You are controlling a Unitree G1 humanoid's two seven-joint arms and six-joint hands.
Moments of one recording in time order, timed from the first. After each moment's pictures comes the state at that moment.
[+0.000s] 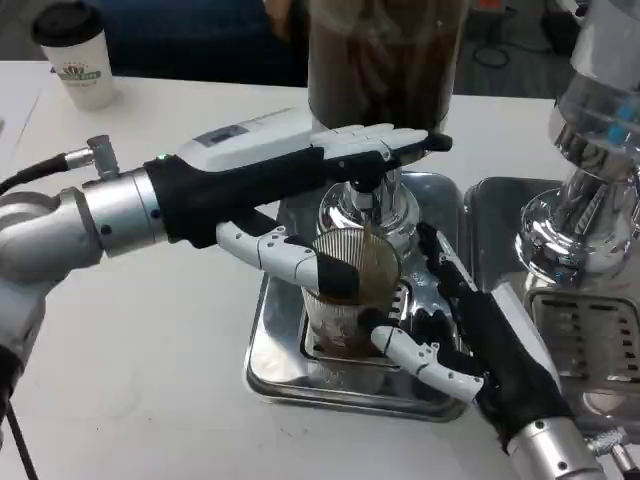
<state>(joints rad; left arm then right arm) -0.67 0.58 -0.26 0.66 0.01 -0.94 -0.78 0.20 -0.10 0.22 -0.14 -0.25 -0.02 0.03</state>
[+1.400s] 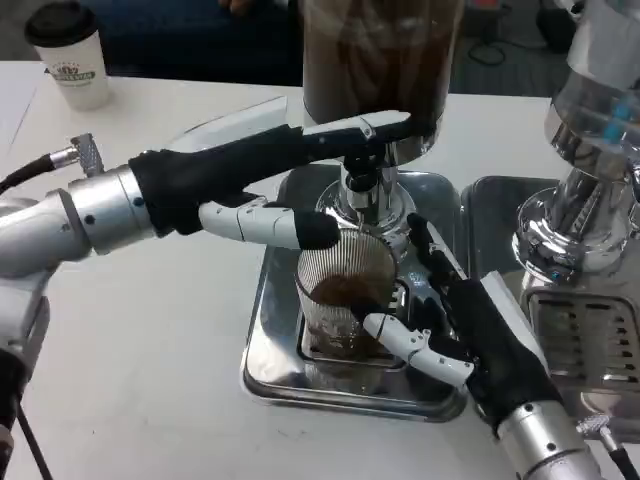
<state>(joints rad) -0.65 0.54 -0.17 0.65 -0.17 -0.79 -0.93 0.13 -0.09 0.21 -0.08 -0.25 -0.01 0.04</state>
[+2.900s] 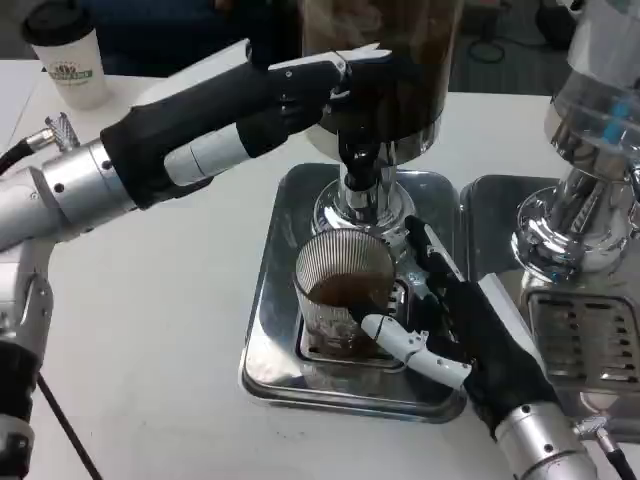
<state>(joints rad) -0.64 0.45 0.03 0.56 -0.34 -0.51 -1.10 0.13 -0.08 0.22 -0.08 -0.25 -0.01 0.04</state>
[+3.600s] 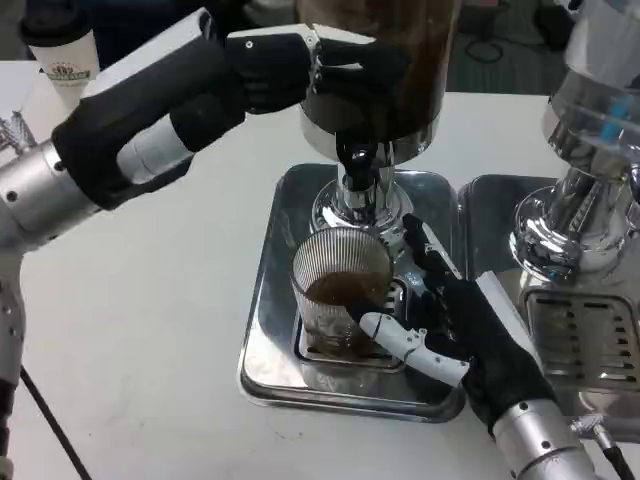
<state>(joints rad) -0.53 0.46 0.12 0.31 -0.43 -0.42 -1.10 0.12 -0.08 0.21 -0.05 -0.25 -0.03 0.04</state>
